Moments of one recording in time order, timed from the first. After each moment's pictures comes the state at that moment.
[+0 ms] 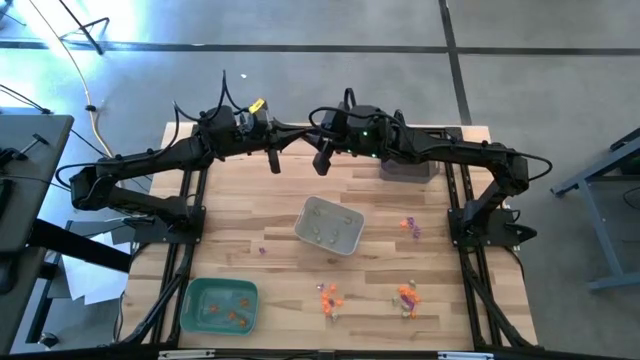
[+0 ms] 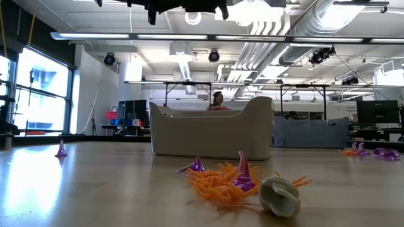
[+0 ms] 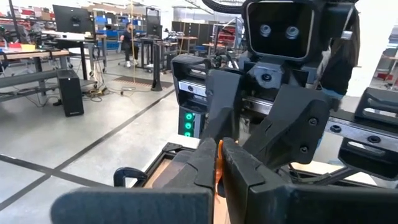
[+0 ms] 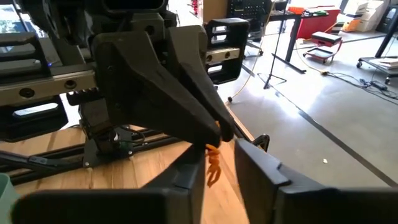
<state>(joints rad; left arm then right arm) 0.38 1.16 0.97 0.20 0.13 -0.06 -0.18 1.66 1.61 -0.19 0.15 0.04</state>
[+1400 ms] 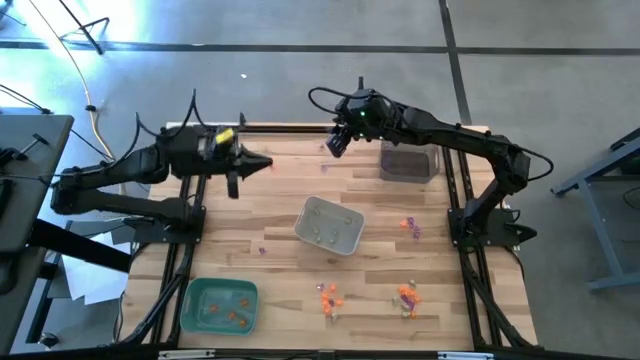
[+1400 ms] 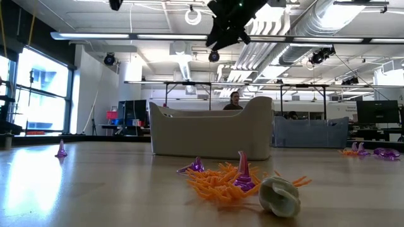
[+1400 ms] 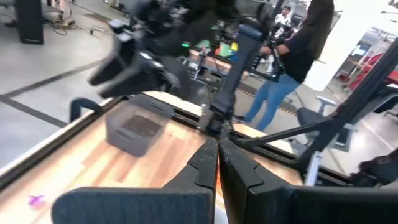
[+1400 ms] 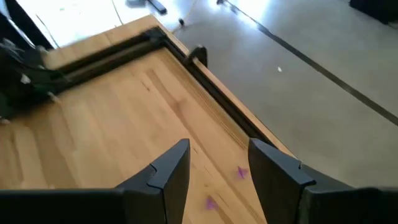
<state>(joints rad) 0.15 0.84 0.97 -0.27 0.01 -0.33 -0.36 1.66 1.61 -0.55 0.17 0.16</state>
